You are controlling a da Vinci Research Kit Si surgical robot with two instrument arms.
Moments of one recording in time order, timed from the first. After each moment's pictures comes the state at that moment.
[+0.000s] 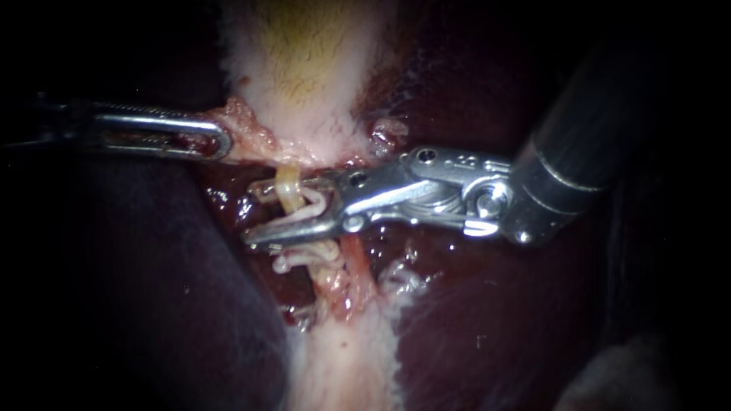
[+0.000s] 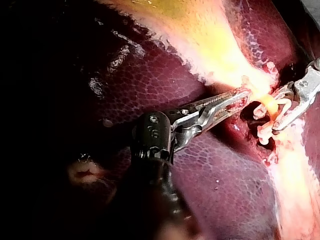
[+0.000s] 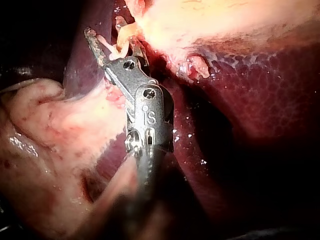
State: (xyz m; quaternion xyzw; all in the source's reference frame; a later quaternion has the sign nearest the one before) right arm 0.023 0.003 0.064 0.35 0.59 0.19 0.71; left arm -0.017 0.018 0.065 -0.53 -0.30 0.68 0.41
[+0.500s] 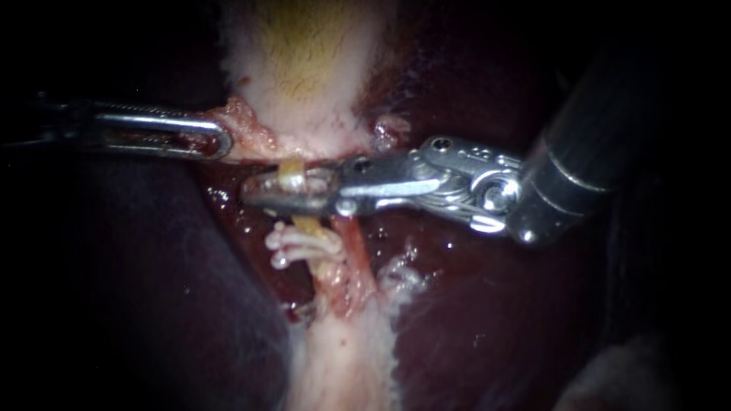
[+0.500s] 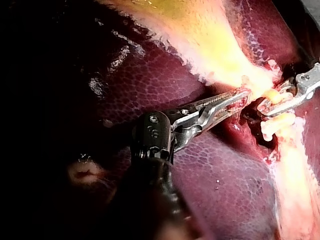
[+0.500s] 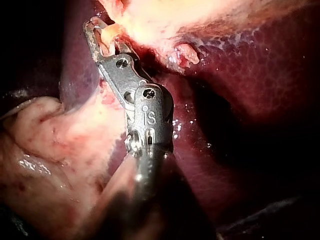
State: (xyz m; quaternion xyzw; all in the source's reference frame) right arm 0.022 0.003 0.064 0.40 0.56 0.23 0.69; left arm -0.017 0.018 0.065 -0.53 -0.30 0.68 0.41
